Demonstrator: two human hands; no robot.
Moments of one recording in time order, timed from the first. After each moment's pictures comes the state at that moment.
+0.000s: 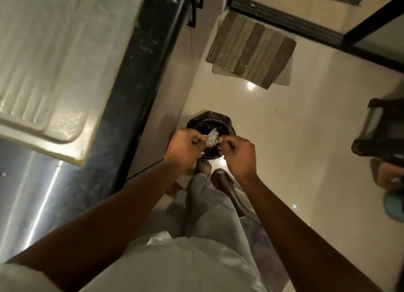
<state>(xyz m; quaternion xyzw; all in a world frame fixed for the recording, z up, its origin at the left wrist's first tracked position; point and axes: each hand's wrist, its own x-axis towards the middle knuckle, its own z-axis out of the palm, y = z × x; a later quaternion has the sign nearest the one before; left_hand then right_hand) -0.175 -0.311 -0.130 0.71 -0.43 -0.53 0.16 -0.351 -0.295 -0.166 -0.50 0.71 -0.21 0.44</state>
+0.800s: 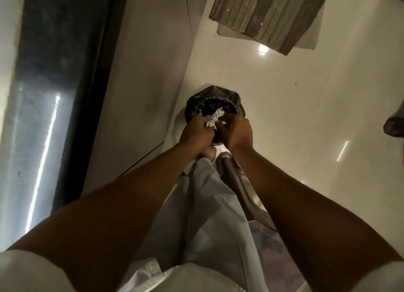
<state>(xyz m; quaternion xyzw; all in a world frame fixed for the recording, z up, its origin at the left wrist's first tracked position) -0.213 -0.346 -0.276 0.72 -0.39 -0.57 0.01 -0.347 -0.338 -0.321 -0.53 0.75 -0.06 0.40</state>
